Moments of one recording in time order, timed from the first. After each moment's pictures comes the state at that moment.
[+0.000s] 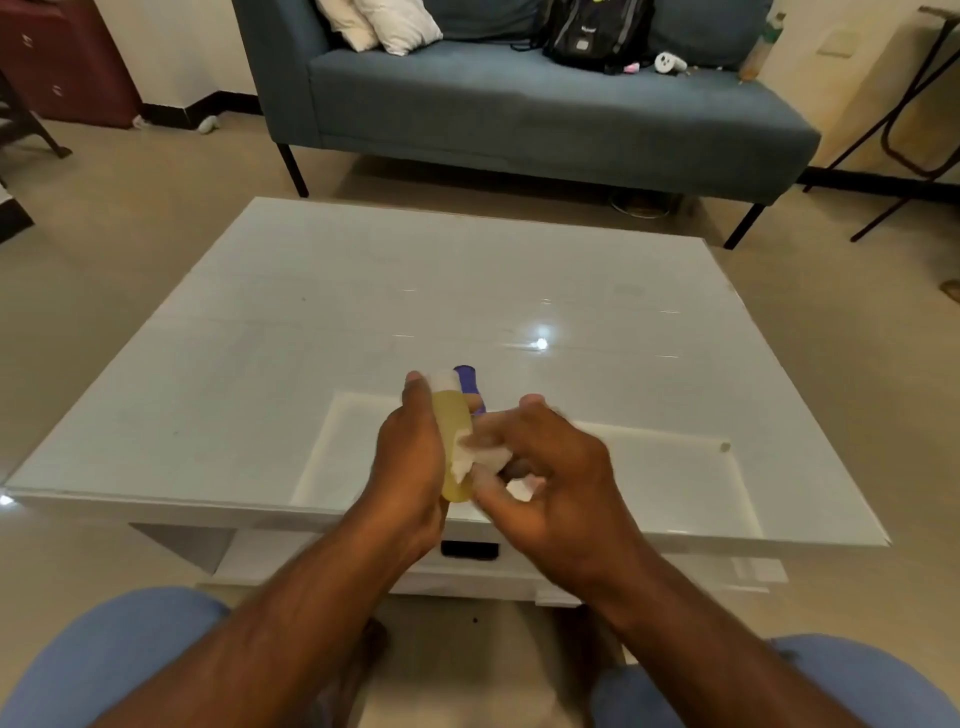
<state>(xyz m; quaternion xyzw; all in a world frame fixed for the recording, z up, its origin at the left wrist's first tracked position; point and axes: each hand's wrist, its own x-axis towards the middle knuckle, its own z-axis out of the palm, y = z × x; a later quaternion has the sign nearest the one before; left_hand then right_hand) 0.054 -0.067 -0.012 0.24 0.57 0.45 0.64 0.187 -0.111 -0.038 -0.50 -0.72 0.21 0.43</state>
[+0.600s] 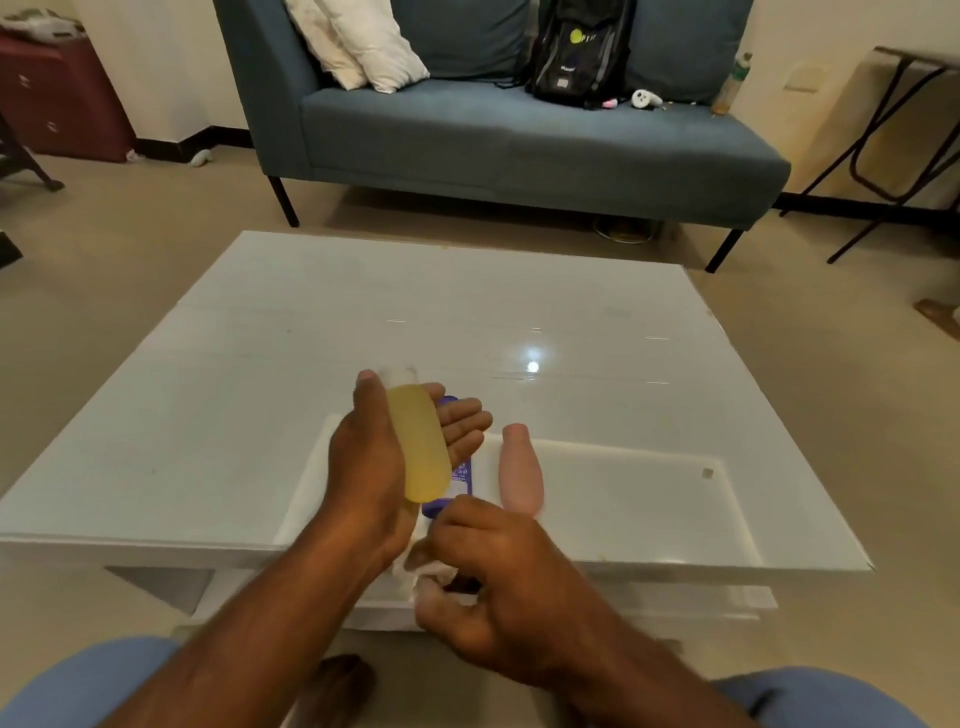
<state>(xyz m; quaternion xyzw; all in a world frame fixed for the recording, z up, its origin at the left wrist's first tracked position) 0.050 -0.052 0.003 0.24 0.48 0.51 0.67 0.174 -0.132 -0.030 -0.46 -0.80 0.27 0.27</state>
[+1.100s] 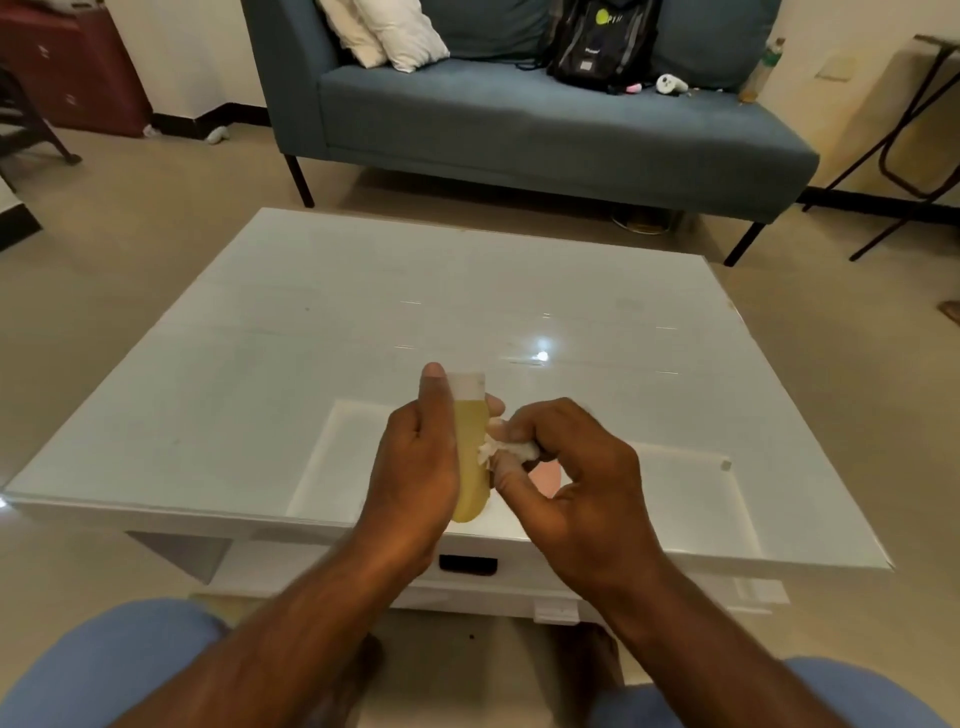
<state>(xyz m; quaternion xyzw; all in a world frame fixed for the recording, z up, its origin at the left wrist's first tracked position) 0.057 -0.085 0.004 0.44 0.55 0.48 0.53 0.195 -0.108 -0.025 -0.49 -0.71 0.16 0.48</state>
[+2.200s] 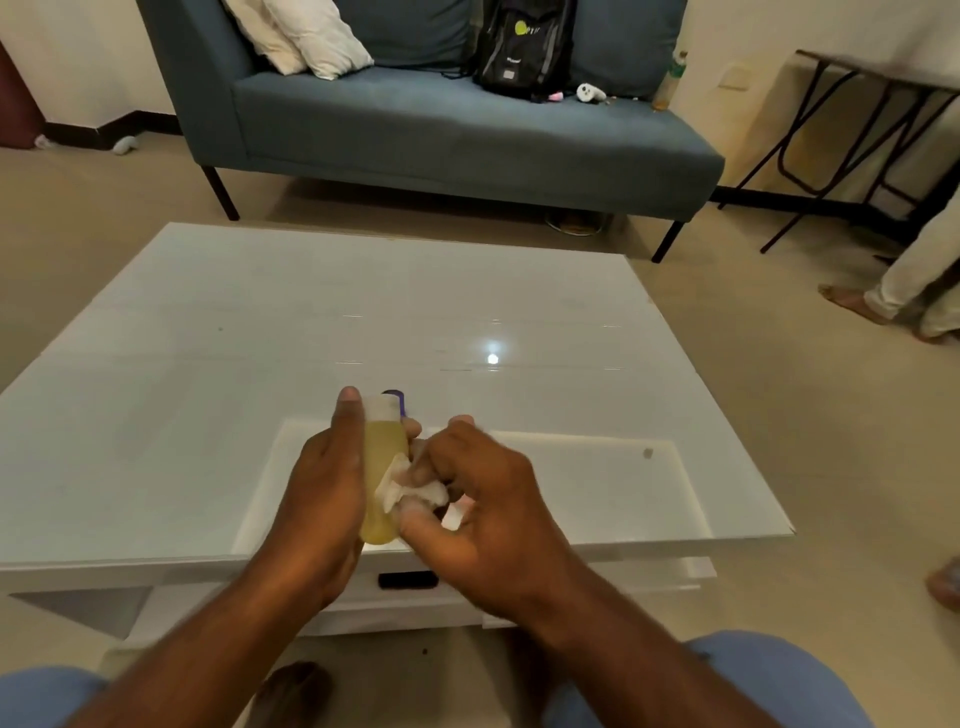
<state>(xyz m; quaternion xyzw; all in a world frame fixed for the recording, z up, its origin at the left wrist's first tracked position) 0.059 -0.076 -0.010 0.41 0.54 0.47 0.57 0.194 -0.116 -0.022 -0.49 -0.72 0.22 0.44</state>
